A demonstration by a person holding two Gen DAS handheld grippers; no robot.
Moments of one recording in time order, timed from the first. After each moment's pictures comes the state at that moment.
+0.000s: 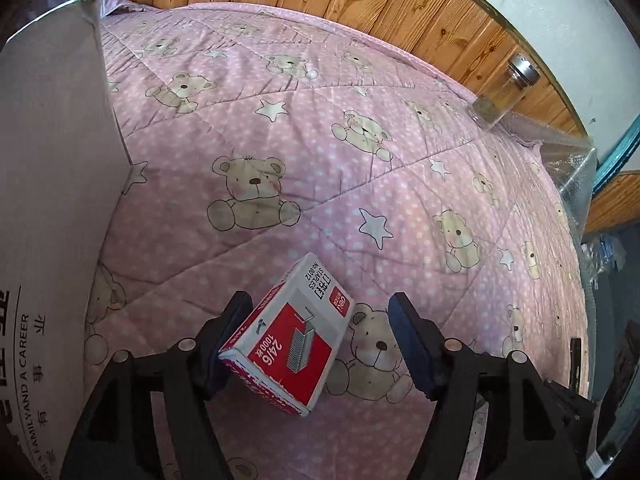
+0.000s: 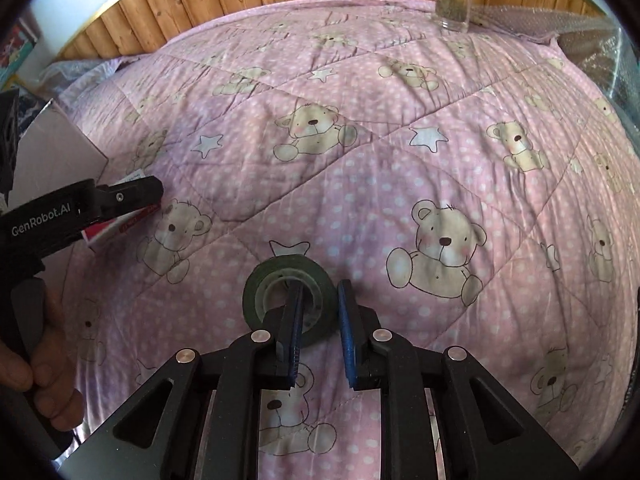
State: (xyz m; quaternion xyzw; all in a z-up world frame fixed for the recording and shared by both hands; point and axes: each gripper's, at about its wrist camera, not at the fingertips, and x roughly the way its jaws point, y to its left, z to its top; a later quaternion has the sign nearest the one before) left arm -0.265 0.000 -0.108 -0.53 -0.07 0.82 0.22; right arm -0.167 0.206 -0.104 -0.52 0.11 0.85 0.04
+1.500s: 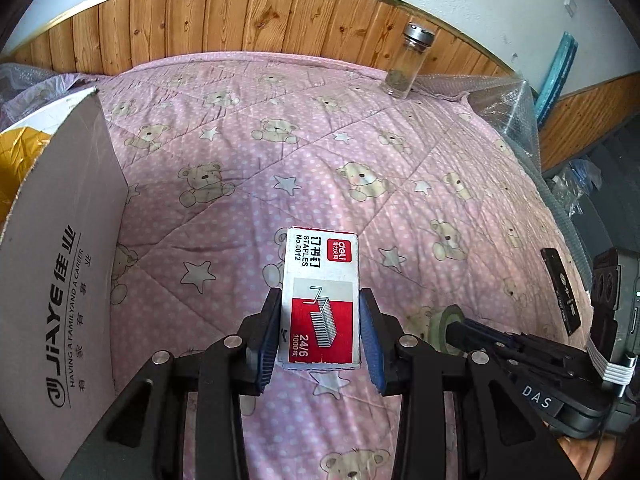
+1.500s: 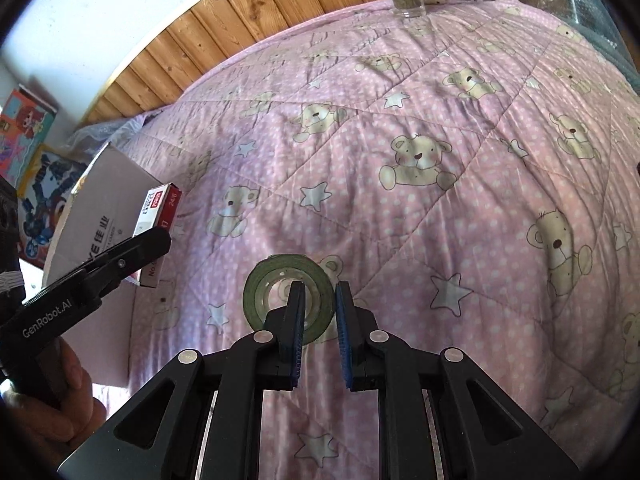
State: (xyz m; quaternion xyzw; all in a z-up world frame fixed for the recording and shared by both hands) left arm -0.164 0.004 -0.049 -0.47 0.04 0.82 0.32; right arm -0.084 0.202 -0.078 -0.46 0.23 0.86 0.03
